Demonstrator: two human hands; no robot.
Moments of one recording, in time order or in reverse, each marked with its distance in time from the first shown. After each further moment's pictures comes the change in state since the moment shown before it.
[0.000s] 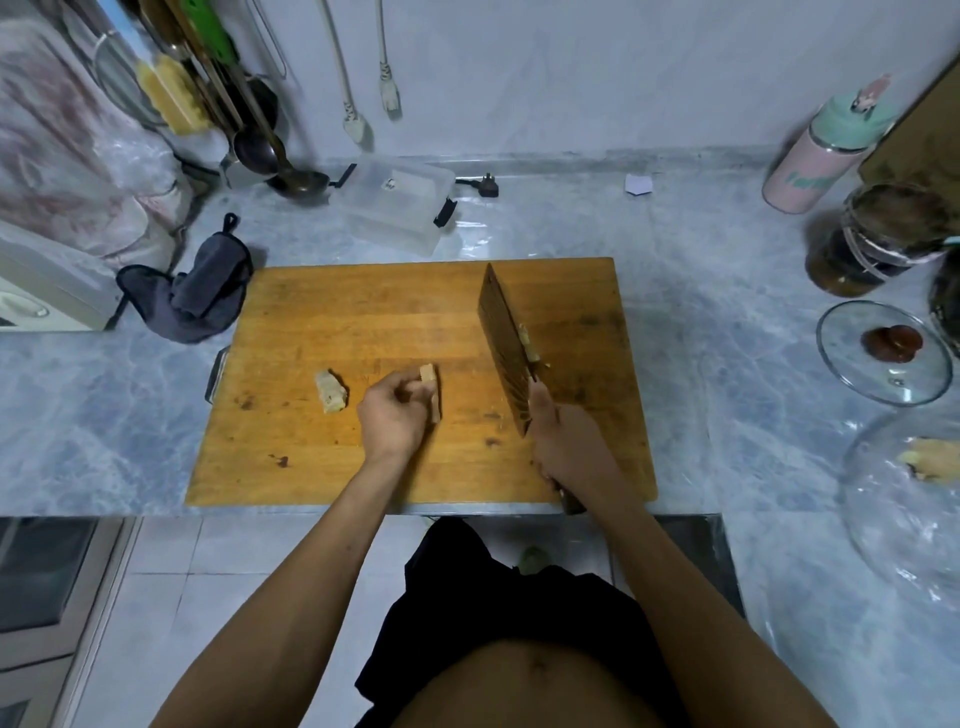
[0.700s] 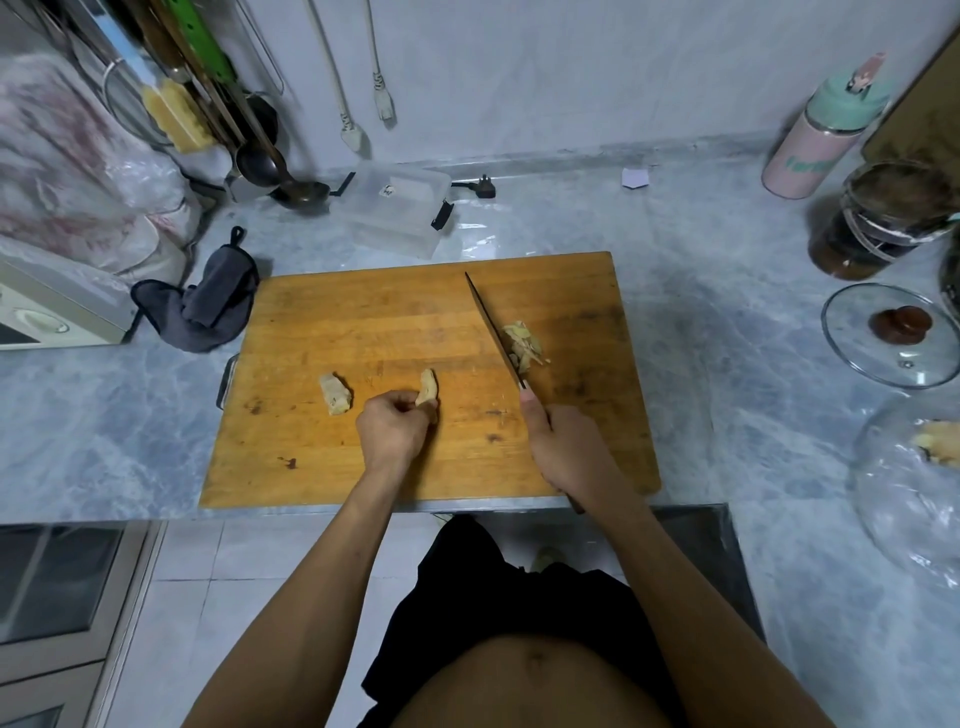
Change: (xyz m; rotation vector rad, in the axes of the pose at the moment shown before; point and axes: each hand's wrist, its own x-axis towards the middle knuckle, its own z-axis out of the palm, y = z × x) left_hand -0.017 0.012 -0.007 0.086 -0.011 -0.187; right_hand -0.006 0.010 0.003 -0.092 0.007 -0.067
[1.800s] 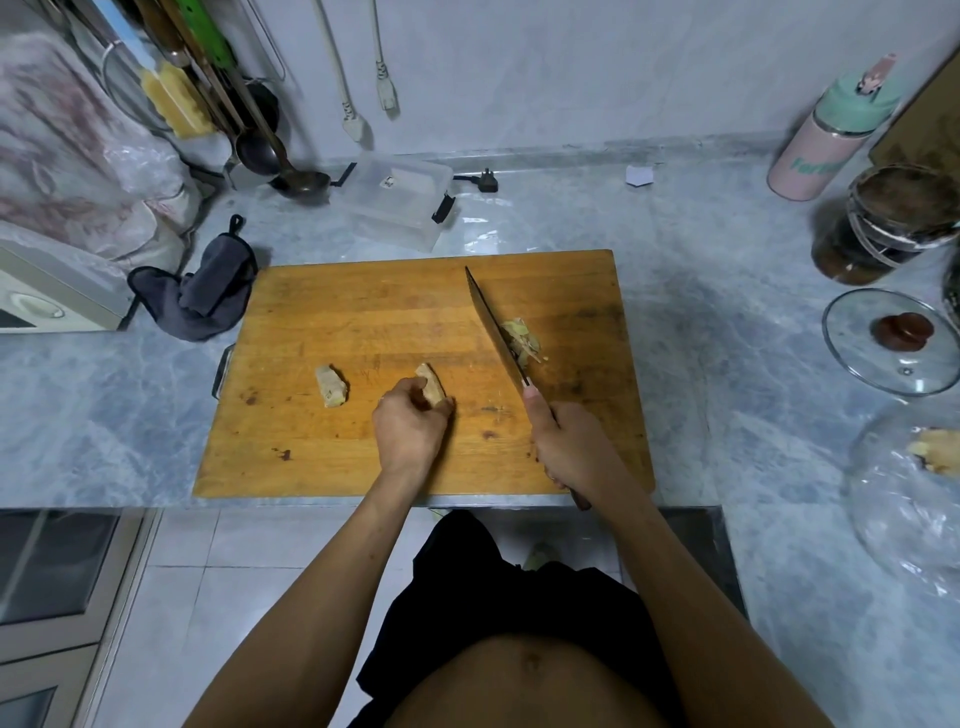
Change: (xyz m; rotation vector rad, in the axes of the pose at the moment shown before) left_hand -0.020 0.009 0.018 0.061 0.048 0.098; right_hand 0.002 0.006 -0.010 0.074 -0.052 0.014
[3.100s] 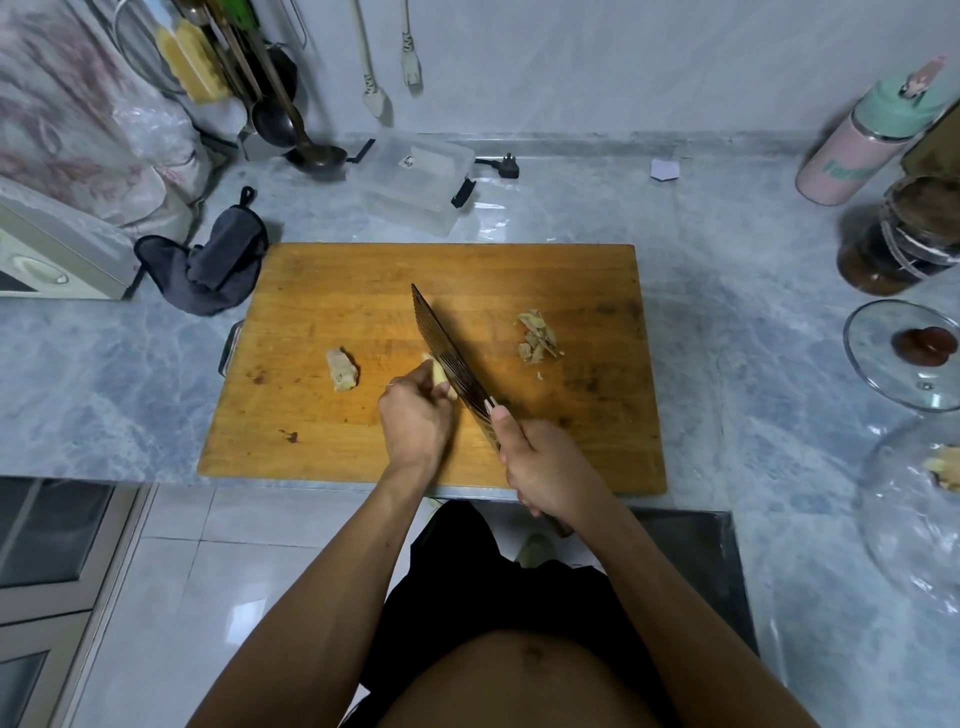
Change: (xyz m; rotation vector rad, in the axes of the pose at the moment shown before) left_hand 0.000 -0.006 -0.003 -0.052 0.041 0.082; right_hand -0.024 -0.031 0.027 -0.031 -0.175 -0.041
